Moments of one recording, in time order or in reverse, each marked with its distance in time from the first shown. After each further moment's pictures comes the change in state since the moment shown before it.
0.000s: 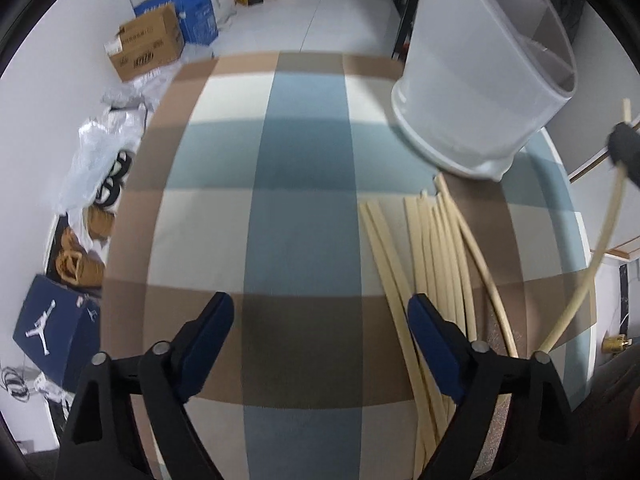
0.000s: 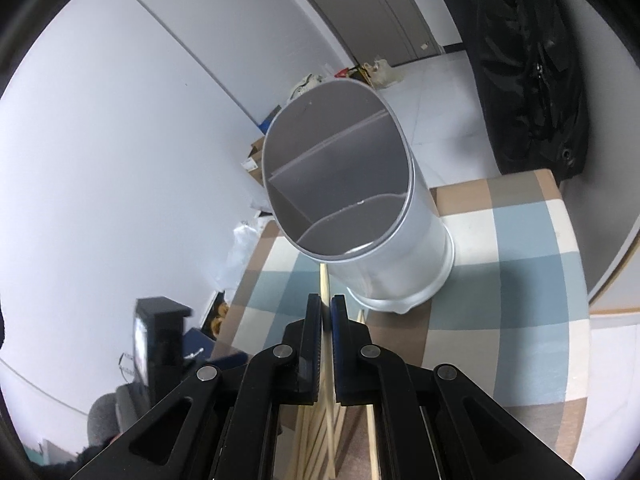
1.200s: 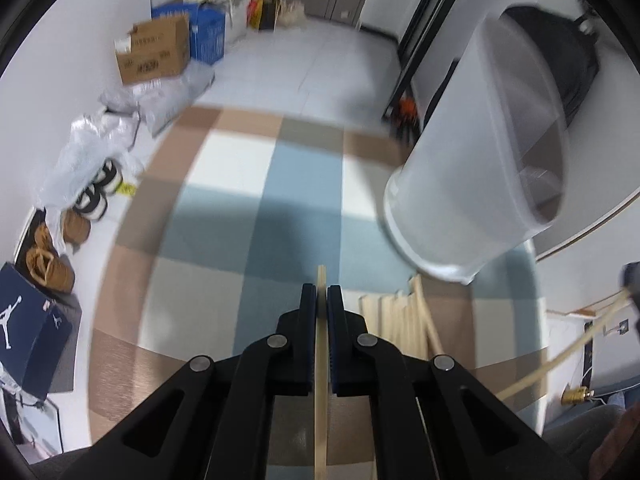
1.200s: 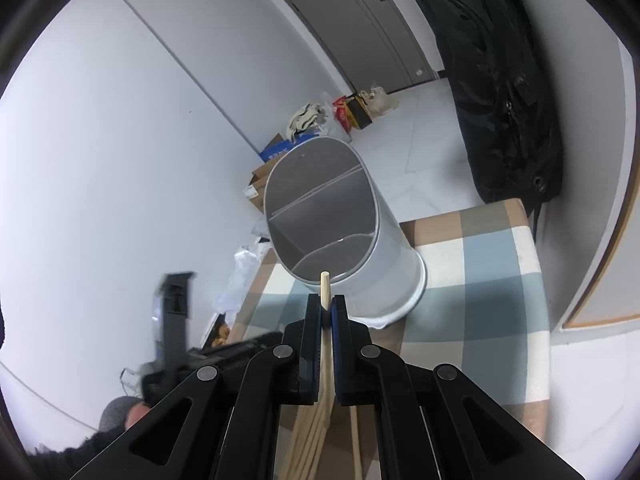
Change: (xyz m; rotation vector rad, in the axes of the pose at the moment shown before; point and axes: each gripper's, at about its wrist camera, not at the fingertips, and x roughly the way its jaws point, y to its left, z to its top) left arm -0.037 0.012 0.013 -0.118 -0.189 -0.137; right arm -0.040 -0.015 0.006 -0.007 -0.098 0.002
